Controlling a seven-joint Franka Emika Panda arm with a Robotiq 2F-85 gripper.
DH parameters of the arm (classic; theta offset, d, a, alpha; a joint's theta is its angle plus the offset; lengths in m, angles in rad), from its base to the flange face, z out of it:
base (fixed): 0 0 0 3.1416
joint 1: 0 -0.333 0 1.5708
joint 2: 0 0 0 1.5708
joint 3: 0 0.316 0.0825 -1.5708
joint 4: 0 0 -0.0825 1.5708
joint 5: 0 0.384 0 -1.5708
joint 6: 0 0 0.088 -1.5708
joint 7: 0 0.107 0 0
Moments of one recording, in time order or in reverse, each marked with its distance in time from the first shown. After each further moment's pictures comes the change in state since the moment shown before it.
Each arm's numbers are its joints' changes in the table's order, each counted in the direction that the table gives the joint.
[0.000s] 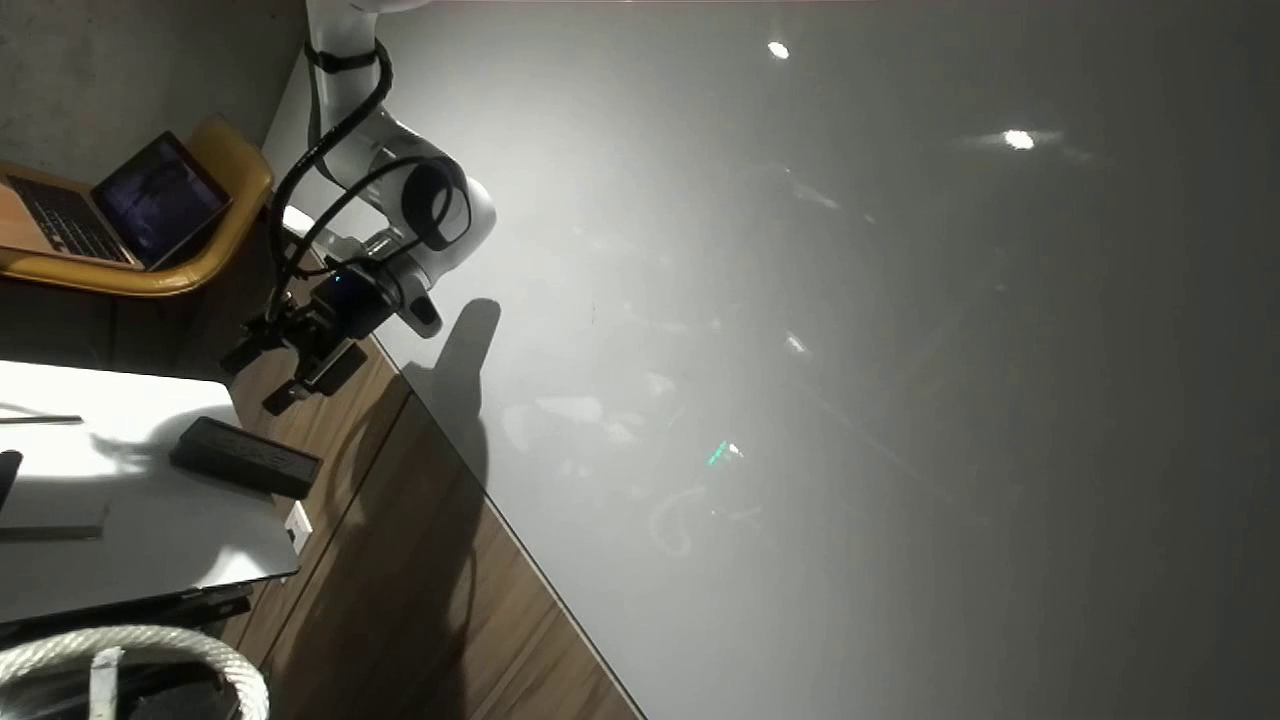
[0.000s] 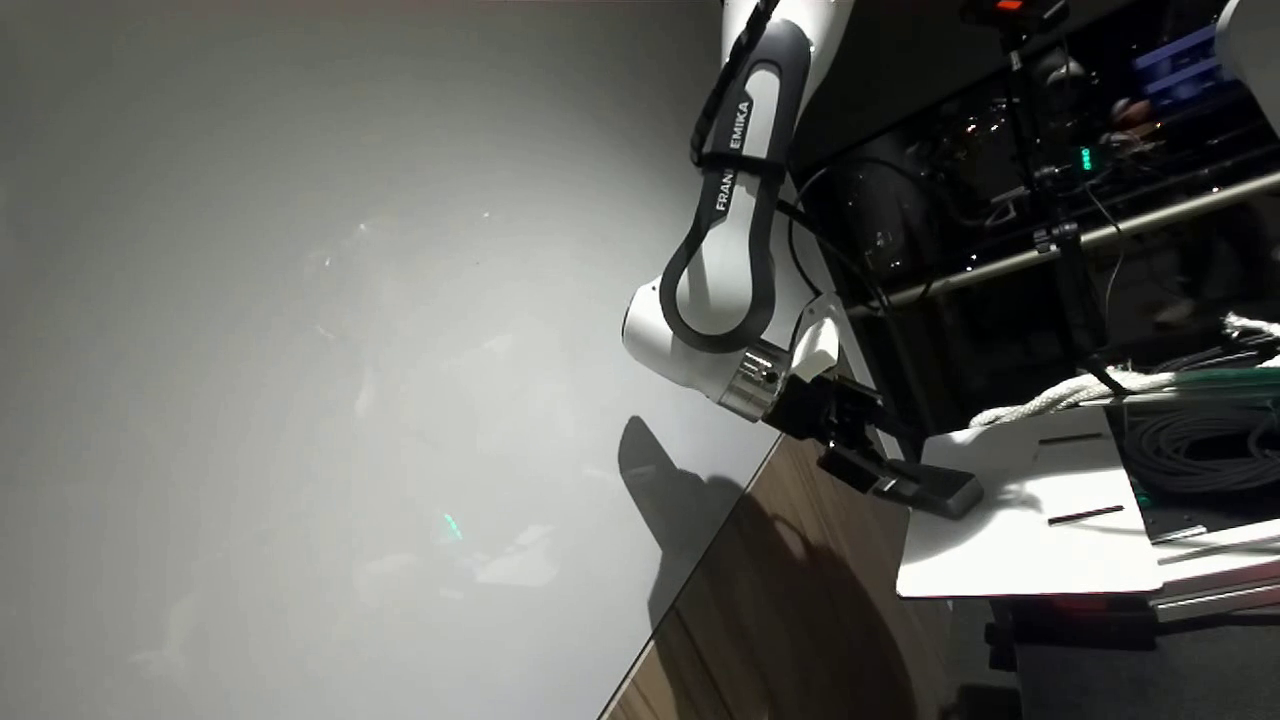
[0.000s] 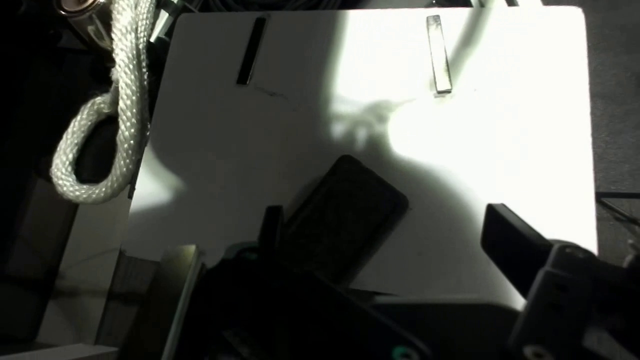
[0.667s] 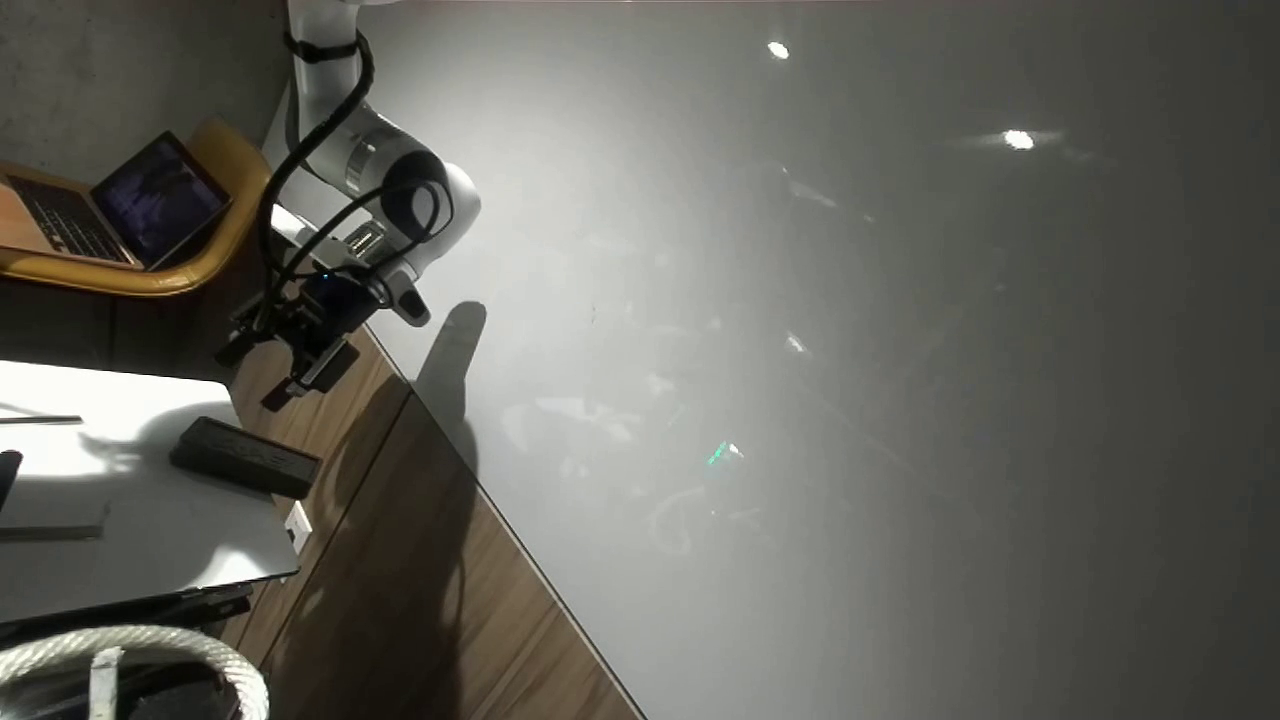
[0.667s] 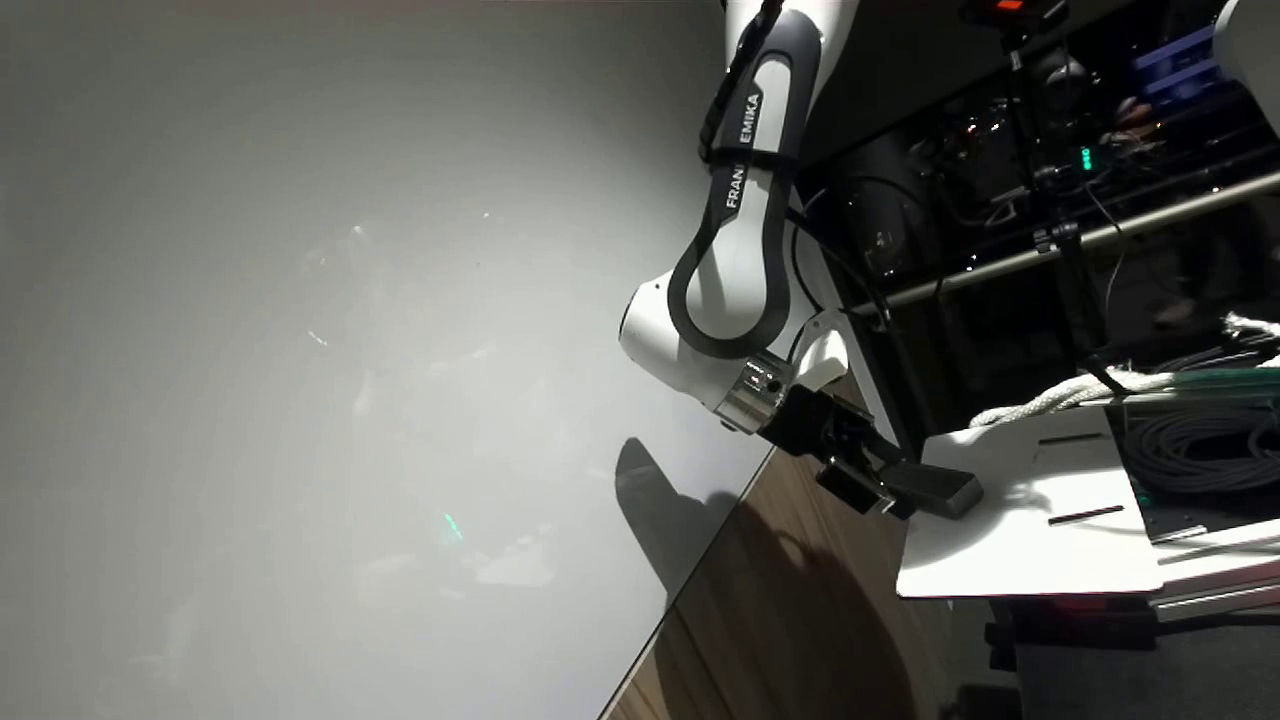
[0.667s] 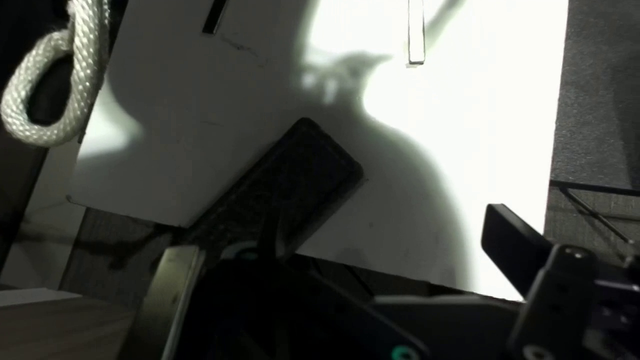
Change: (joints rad) arm -0.011 -0.010 0.030 0.038 0.010 -0.116 -0.073
